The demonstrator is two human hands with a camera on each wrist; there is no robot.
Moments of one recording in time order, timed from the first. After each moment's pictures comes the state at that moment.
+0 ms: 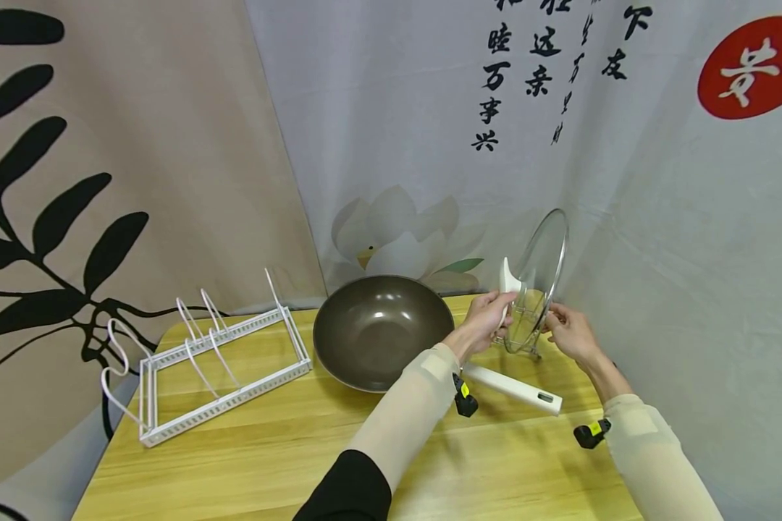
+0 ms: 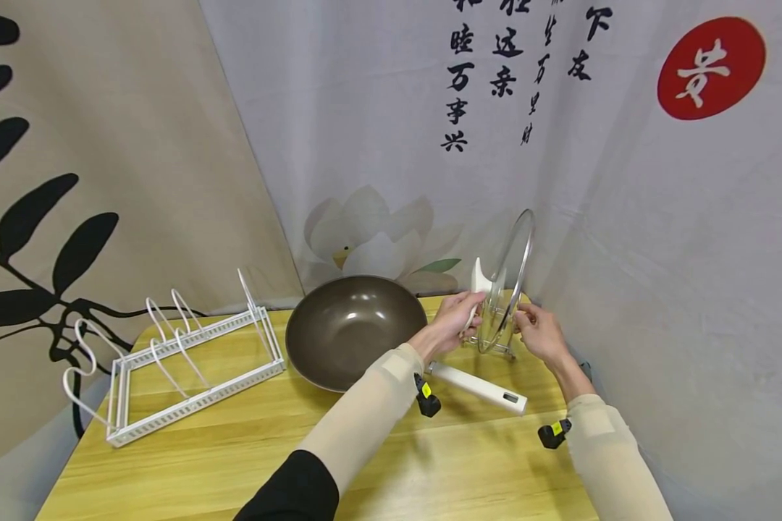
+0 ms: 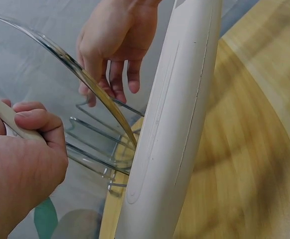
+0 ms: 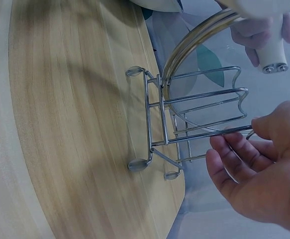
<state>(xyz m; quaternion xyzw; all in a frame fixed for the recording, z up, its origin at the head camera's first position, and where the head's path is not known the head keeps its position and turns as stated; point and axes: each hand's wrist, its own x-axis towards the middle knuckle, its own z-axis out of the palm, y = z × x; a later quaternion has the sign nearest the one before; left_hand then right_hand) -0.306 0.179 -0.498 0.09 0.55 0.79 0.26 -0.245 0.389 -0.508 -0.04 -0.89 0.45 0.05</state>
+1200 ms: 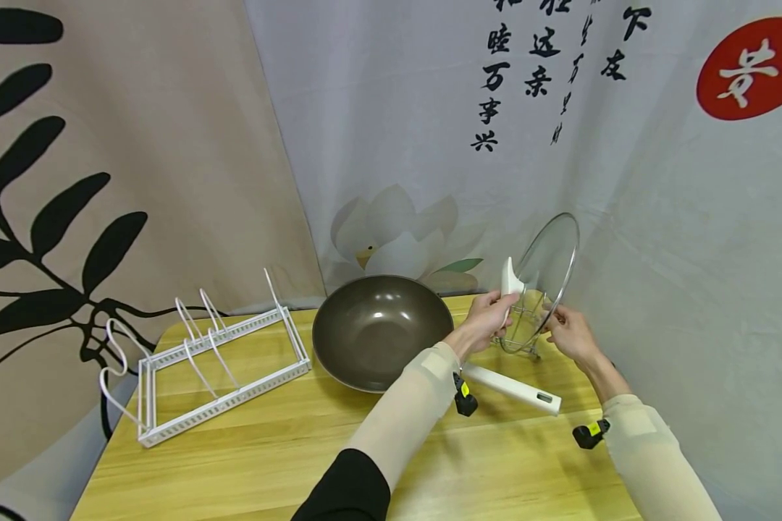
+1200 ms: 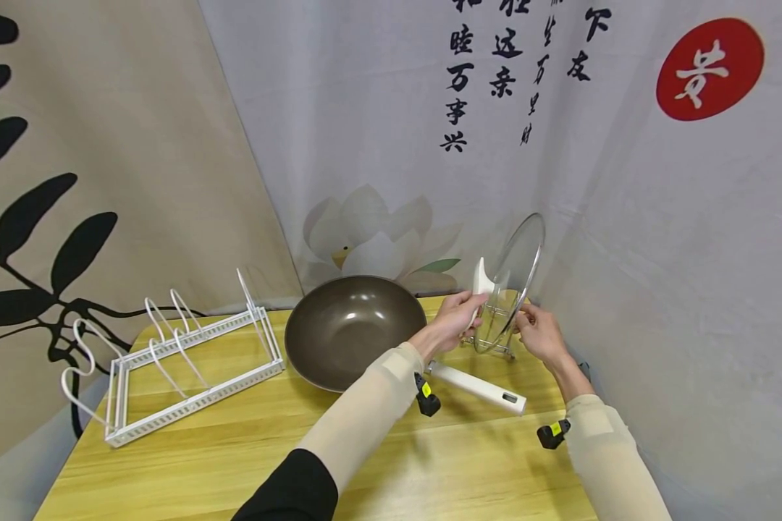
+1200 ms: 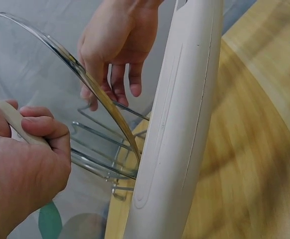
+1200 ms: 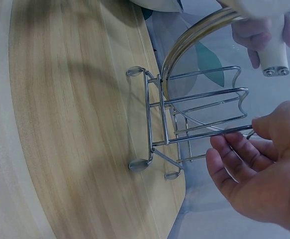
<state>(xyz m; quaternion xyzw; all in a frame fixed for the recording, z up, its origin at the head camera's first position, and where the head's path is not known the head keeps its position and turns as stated) -0.305 0.182 -0.496 0.09 0.59 0.77 0.24 -0.246 0.390 -0.511 -0.05 -0.89 0.45 0.05</state>
